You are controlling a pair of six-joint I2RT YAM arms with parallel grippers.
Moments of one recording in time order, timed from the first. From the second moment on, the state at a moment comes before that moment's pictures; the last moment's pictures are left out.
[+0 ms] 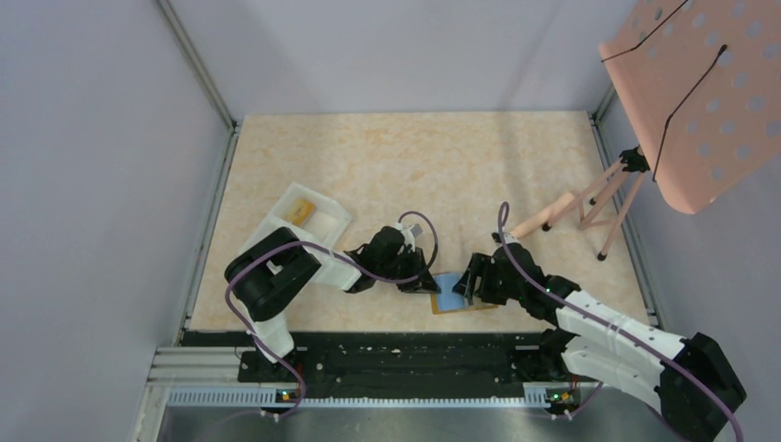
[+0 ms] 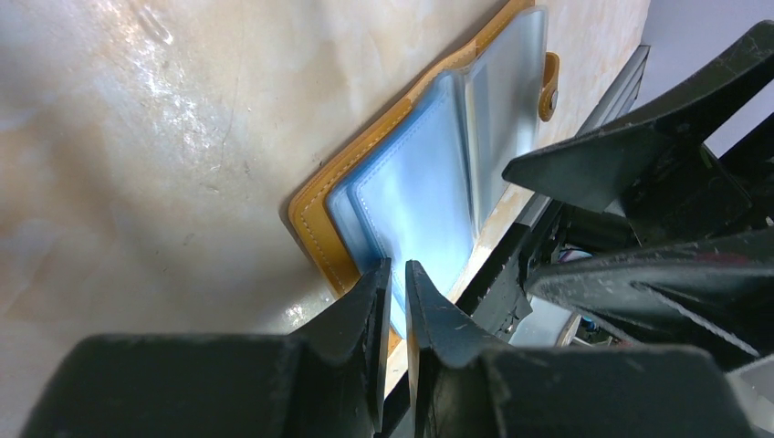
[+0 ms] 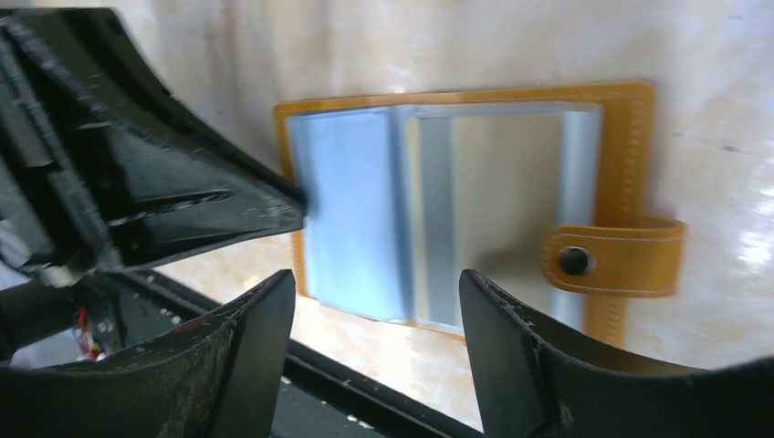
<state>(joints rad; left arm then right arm) -0.84 1.78 0.66 0.45 0.47 -0.97 0.68 0.87 0.33 -0.22 -0.07 0.82</state>
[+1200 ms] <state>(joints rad) -0.84 1.78 0.67 0.44 0.46 -0.97 0.62 0.93 0.39 -0.39 0.07 0.76</state>
